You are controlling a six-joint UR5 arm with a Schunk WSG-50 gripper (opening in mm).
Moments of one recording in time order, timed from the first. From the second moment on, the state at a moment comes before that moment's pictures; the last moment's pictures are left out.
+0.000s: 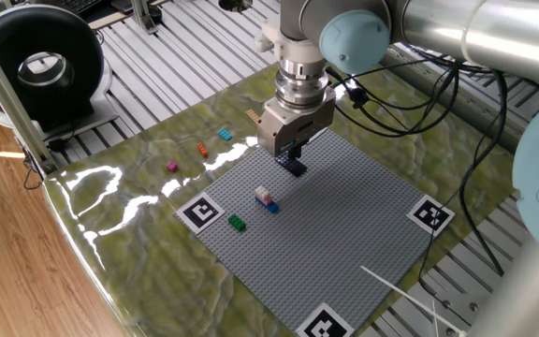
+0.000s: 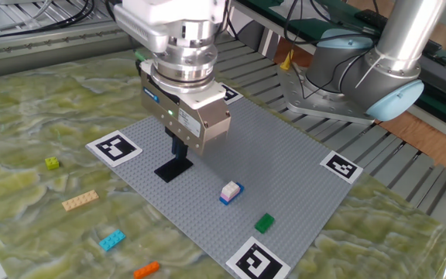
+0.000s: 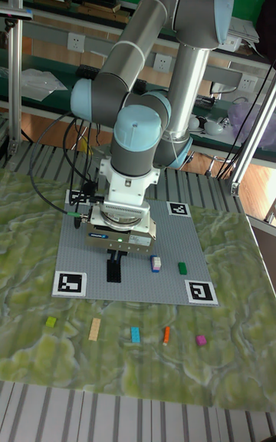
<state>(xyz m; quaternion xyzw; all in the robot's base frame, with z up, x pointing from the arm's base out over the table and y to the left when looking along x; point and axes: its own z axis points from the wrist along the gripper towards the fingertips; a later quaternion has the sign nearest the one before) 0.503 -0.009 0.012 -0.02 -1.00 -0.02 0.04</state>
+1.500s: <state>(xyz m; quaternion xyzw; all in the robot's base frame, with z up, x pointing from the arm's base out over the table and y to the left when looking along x) 0.494 -0.010 -0.006 -0.01 -1.00 -0.02 0.05</state>
